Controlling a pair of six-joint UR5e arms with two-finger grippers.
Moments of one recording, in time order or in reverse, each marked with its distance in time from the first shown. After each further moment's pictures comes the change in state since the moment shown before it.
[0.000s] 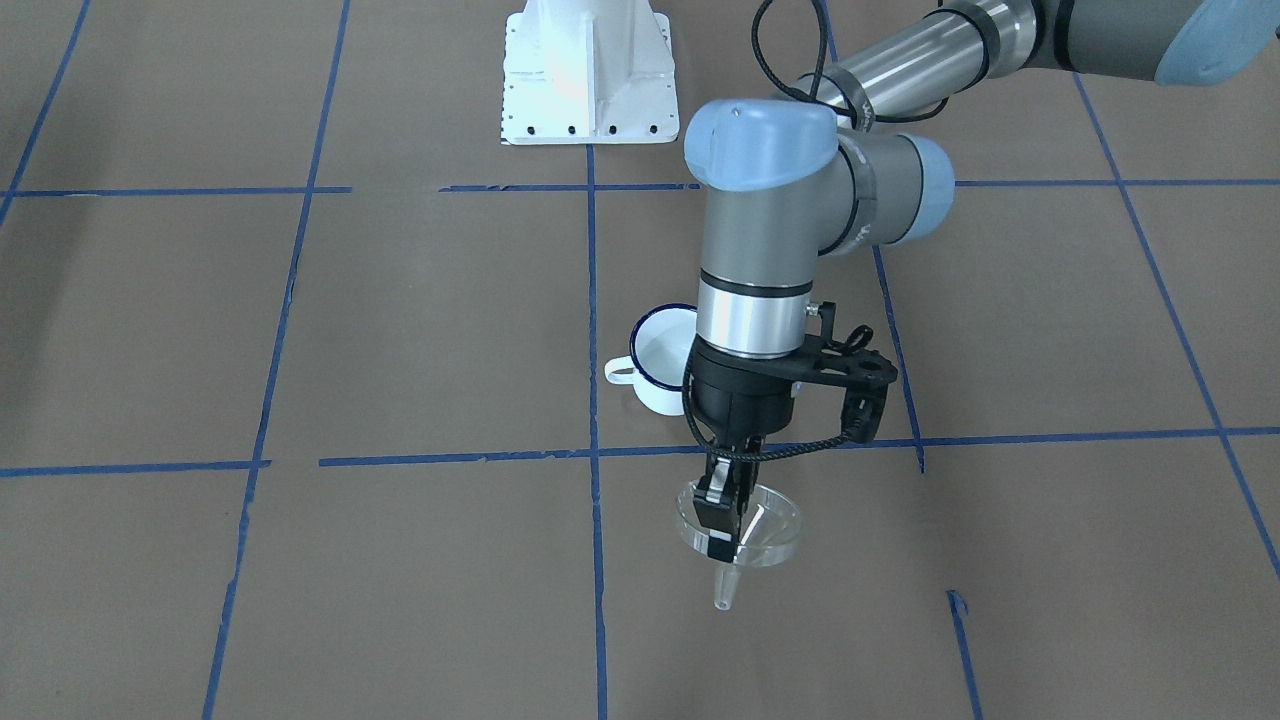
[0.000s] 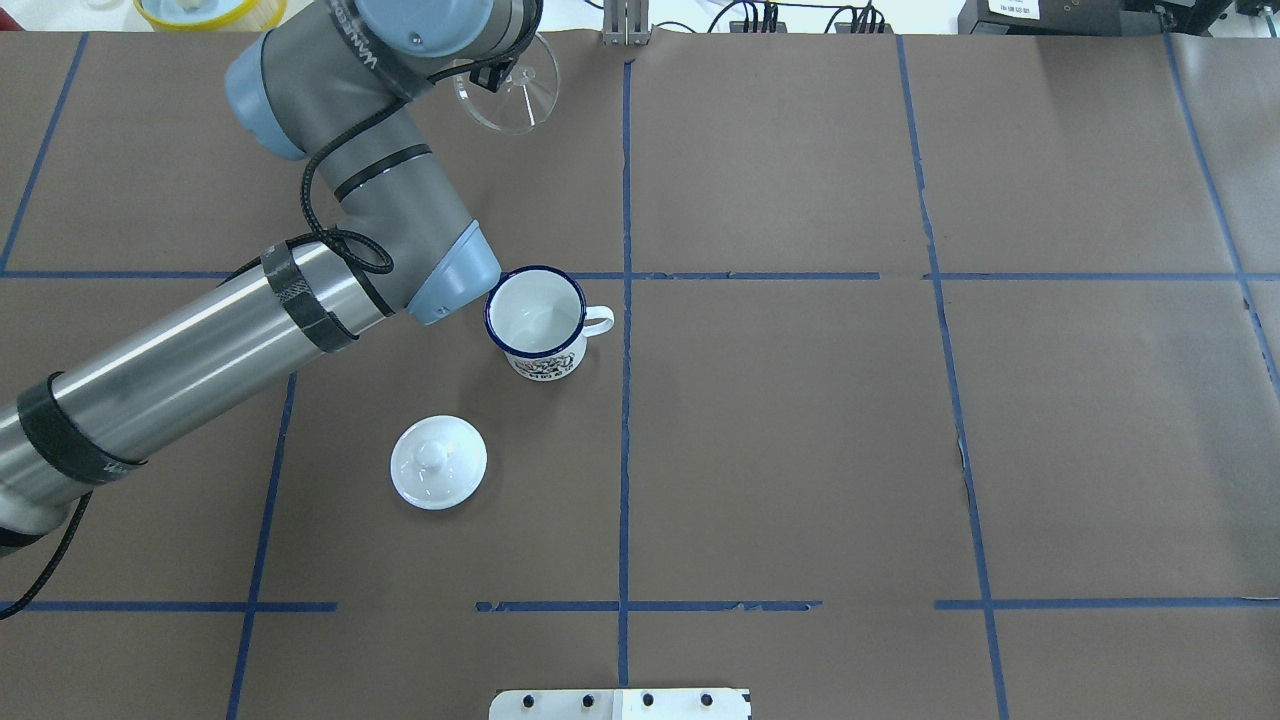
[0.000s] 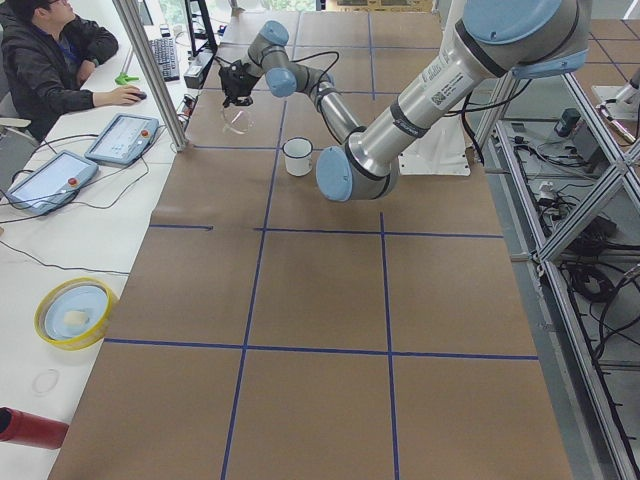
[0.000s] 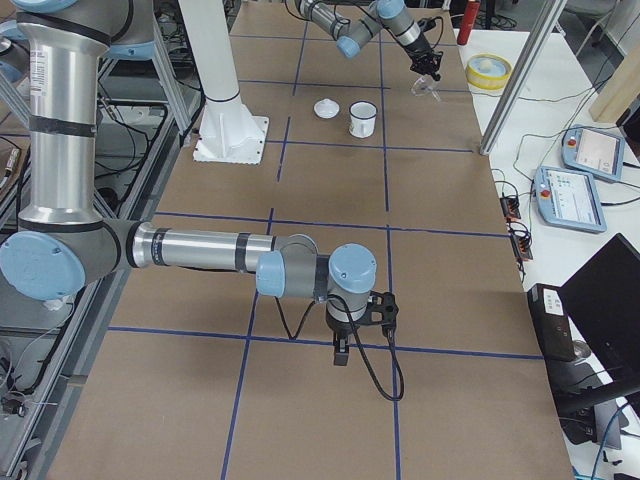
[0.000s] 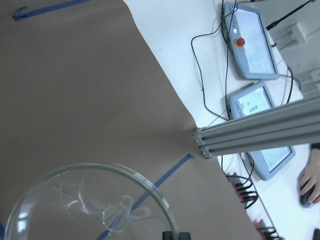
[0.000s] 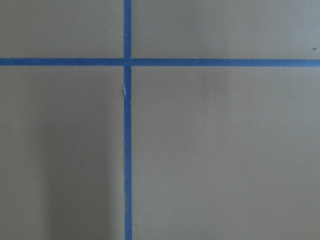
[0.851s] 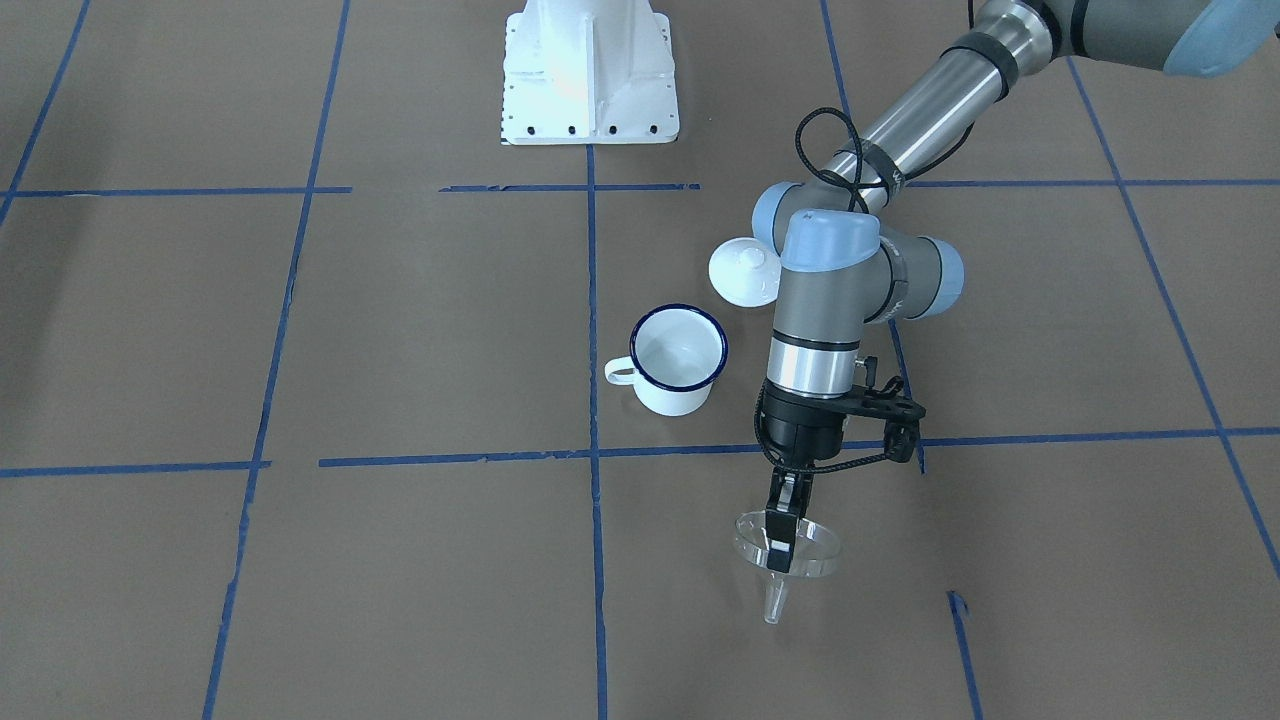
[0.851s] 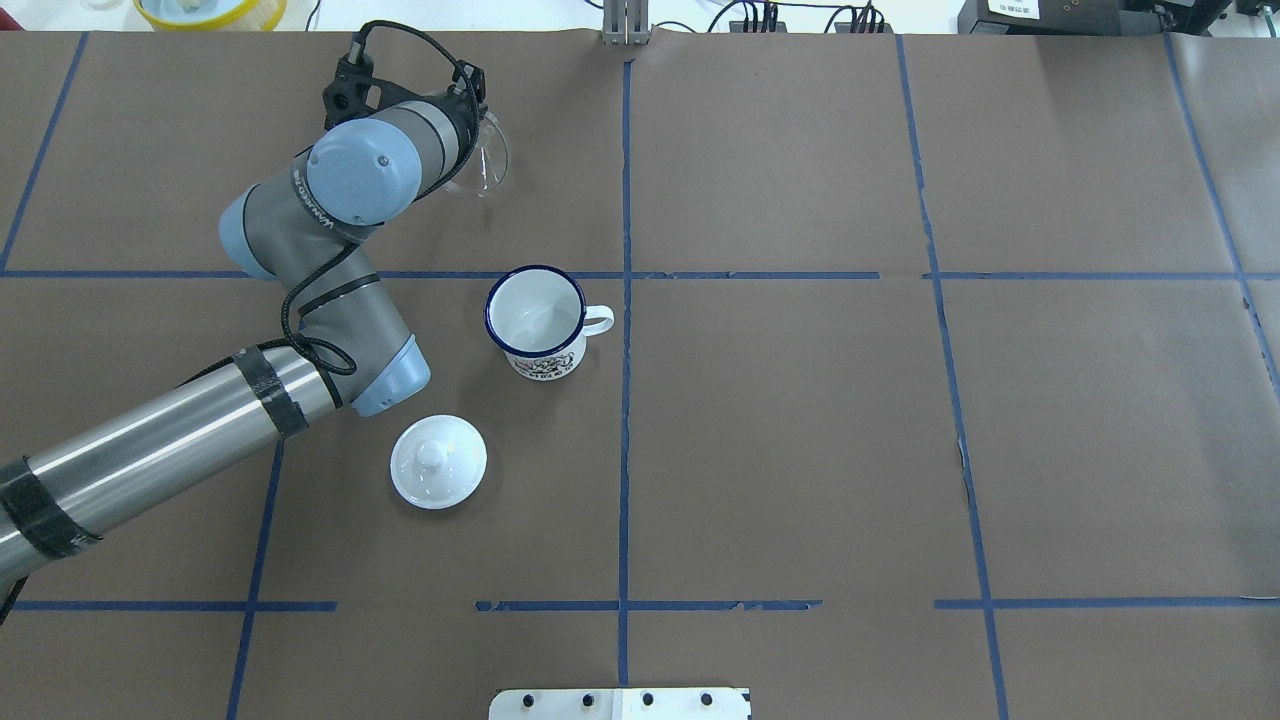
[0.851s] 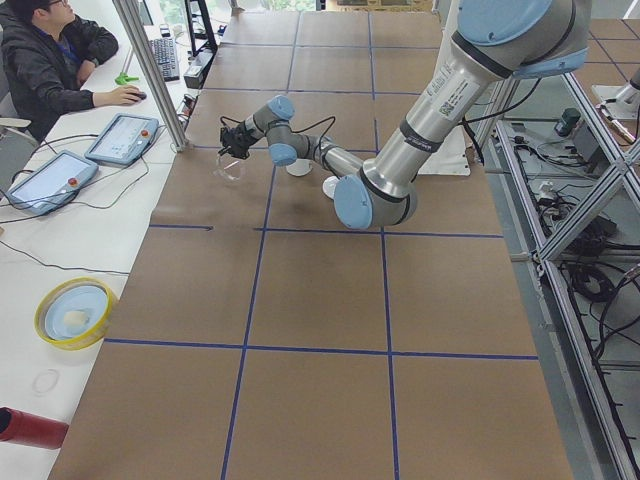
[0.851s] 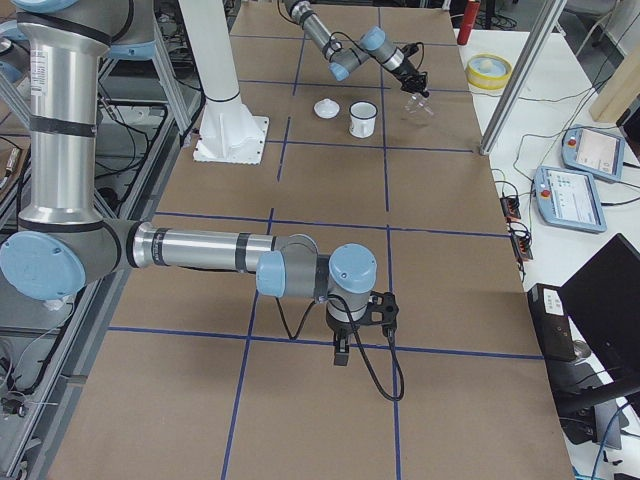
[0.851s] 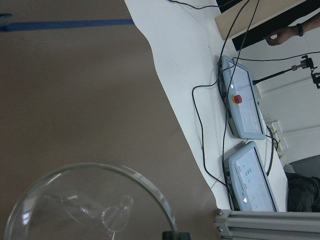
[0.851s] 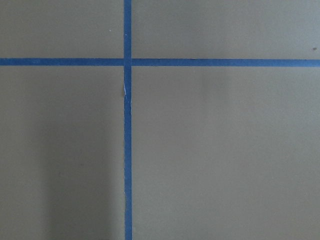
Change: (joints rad) left arm 0.086 0.158 0.105 -0.355 0.143 -0.015; right arm 0.000 0.000 0.000 0.000 0.000 0.000
